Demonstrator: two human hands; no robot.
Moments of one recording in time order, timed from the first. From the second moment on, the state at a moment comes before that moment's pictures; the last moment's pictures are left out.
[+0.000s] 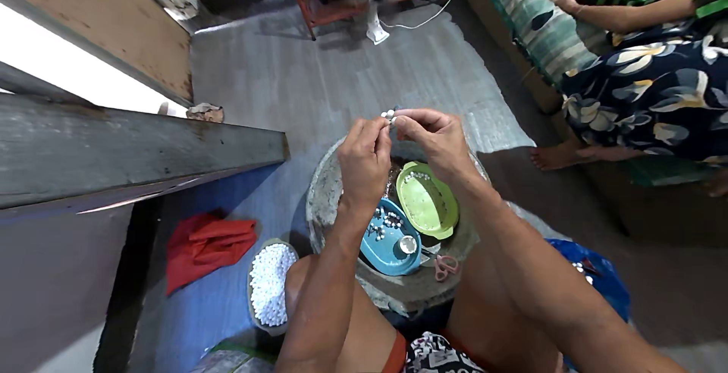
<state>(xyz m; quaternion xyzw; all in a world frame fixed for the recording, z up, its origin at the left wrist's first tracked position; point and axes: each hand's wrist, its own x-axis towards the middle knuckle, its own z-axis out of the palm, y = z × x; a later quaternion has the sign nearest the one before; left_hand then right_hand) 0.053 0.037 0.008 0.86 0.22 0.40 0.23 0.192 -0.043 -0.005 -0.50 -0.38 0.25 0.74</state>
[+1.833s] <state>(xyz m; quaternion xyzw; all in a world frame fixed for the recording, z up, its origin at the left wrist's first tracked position) 0.060 0.041 0.000 0.86 0.26 0.38 0.21 0.201 -0.048 -0.007 -0.57 -0.35 0.32 0.67</state>
